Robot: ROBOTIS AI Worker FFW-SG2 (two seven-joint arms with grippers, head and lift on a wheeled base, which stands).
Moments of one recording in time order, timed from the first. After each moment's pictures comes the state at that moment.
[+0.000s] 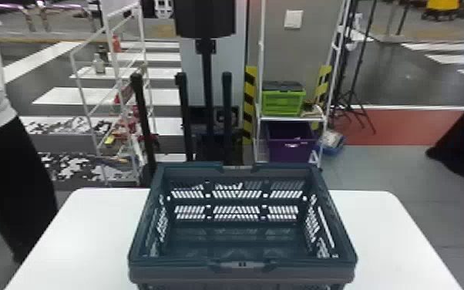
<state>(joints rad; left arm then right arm) 0.88 0.00 0.16 -2.08 0.04 -0.43 -0.07 0.92 -0.24 0.05 -2.12 -0.21 -0.31 0.06</state>
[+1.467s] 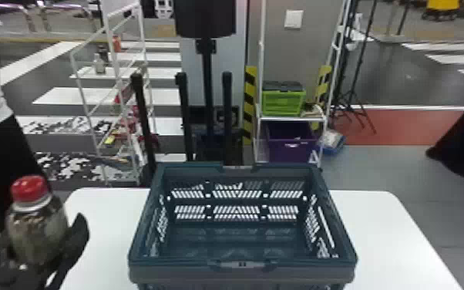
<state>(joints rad) 0.61 0.03 0.19 -2.48 0.04 0.39 -0.02 0.92 -0.23 0.04 -2.12 -0.20 -0.31 0.06</state>
